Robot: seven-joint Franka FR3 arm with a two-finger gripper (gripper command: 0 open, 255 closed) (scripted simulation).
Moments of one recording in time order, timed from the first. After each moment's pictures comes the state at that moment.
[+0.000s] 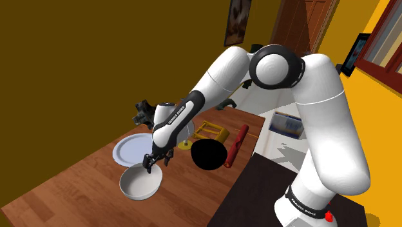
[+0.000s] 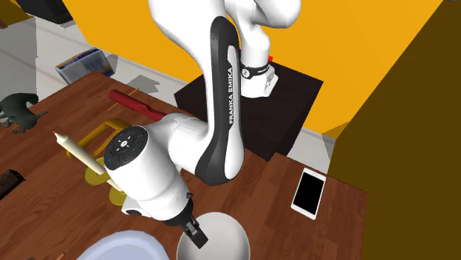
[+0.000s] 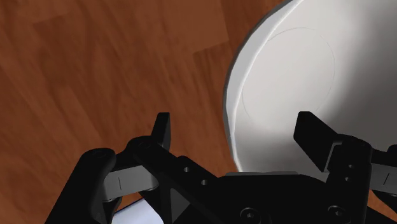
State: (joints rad) arm 0.13 0.61 0.16 -2.01 0.19 2.68 0.25
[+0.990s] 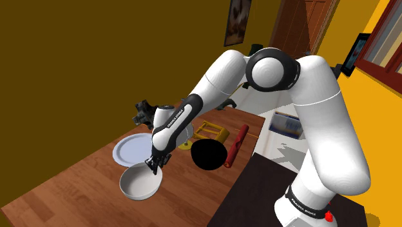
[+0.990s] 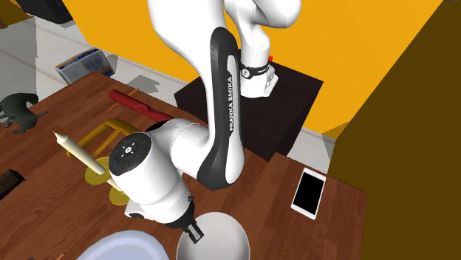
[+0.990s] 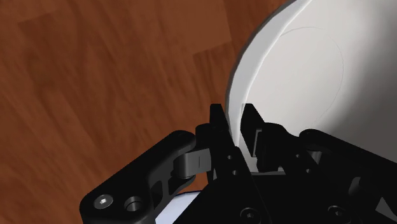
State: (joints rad) arm 0.13 0.65 0.16 -2.00 0.19 2.70 0.25
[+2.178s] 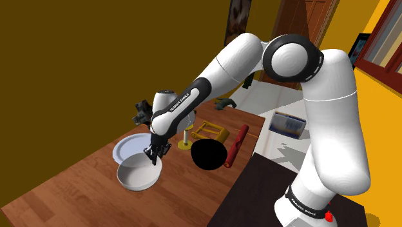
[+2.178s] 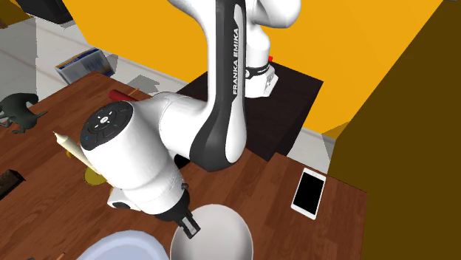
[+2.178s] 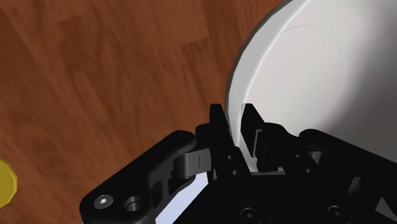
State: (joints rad) arm 0.13 0.50 0.16 -2.03 0.19 2.58 0.27
